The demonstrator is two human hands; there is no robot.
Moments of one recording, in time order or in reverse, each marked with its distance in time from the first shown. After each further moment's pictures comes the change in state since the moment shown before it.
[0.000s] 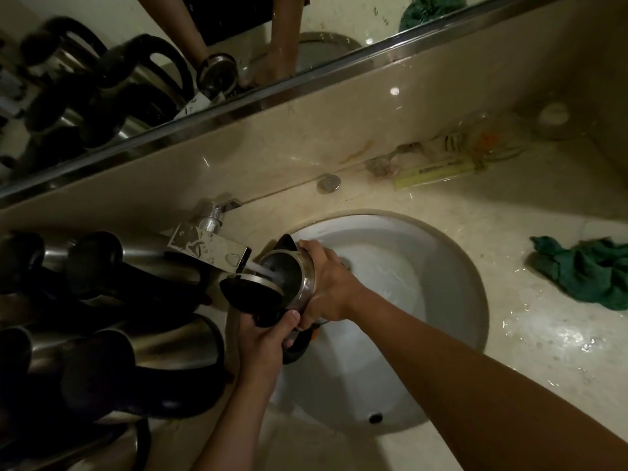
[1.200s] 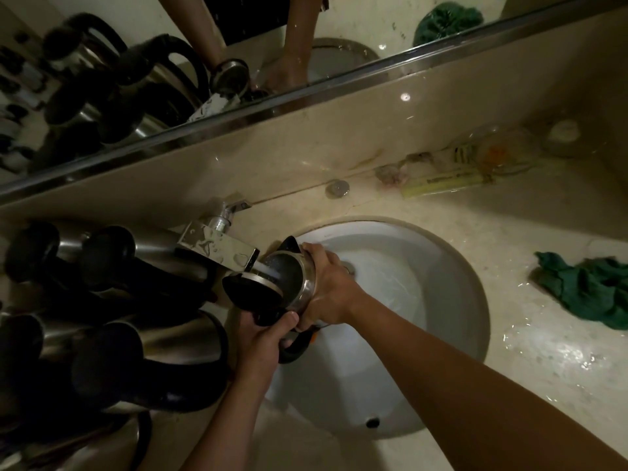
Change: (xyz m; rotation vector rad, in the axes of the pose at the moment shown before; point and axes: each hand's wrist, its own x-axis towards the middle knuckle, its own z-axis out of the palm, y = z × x) left_hand 0.004 0.005 -0.007 -0.021 -0.010 -0.031; right_hand 0.001 -0.010 0.002 -0.034 -0.016 0.036
